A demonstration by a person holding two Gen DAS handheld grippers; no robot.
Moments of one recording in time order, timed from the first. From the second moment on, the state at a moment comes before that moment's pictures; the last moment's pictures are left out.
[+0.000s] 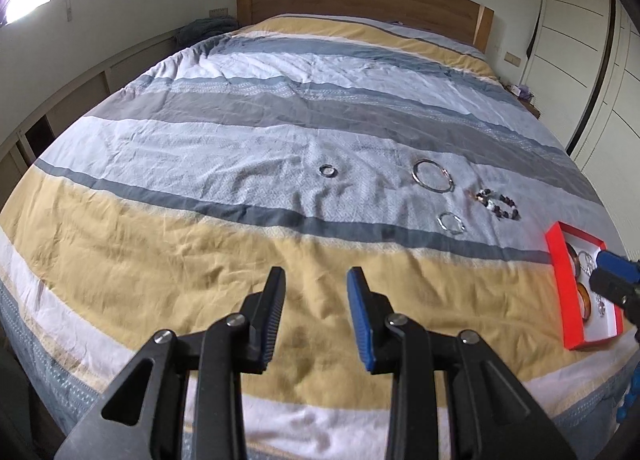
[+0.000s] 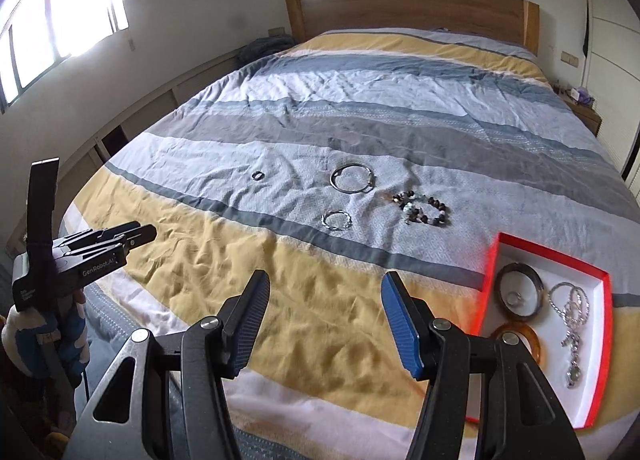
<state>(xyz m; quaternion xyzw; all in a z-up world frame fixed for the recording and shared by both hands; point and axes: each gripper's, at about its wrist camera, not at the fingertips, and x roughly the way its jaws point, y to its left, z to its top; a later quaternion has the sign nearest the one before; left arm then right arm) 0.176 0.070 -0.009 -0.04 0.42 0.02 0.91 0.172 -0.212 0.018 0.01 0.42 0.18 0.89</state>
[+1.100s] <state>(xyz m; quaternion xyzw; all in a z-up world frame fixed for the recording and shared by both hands) 0.360 0.064 -0.111 -0.05 0.42 0.01 0.91 0.331 -0.163 -0.125 0.02 0.46 0.21 0.87</state>
